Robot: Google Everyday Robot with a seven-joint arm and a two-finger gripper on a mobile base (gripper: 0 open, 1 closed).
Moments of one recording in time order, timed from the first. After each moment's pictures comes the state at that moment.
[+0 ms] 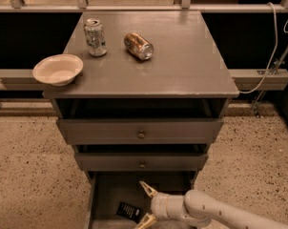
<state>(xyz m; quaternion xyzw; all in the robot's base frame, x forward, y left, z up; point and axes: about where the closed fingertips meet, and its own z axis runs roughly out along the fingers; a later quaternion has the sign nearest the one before) 0.446 0.023 0.337 -0.59 0.61 0.28 0.45</state>
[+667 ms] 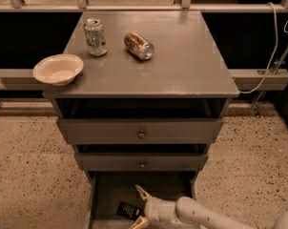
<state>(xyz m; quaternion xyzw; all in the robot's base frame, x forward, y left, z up) 0.460 0.046 0.271 -0.56 0.62 0.28 0.47</state>
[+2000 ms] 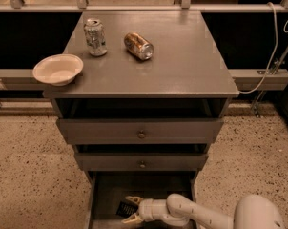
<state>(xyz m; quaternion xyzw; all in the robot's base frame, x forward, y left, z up) 0.471 0.079 0.185 -0.56 0.63 0.33 0.42</state>
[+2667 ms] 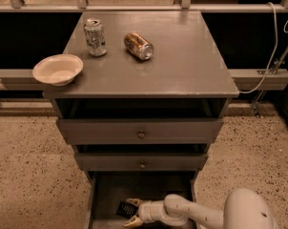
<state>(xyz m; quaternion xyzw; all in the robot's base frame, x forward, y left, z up) 0.472 0.074 0.149 -0.57 0.65 0.32 0.38</state>
